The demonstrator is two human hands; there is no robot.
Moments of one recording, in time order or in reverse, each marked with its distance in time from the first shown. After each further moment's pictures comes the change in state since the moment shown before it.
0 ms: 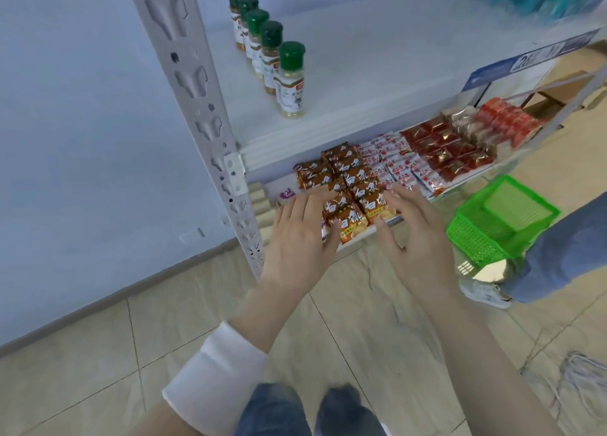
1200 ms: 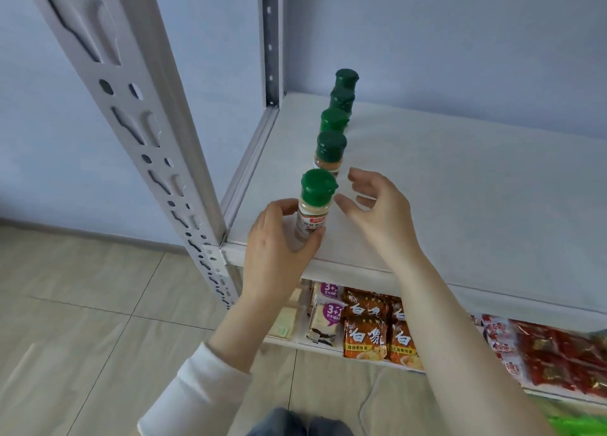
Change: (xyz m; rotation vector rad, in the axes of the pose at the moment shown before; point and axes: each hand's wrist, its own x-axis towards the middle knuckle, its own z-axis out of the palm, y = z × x) left_hand 0.173 -0.027 0.028 -0.066 0.525 -0.786; right_hand 0.300 -0.020 0.092 0.494 -0.588 -0.212
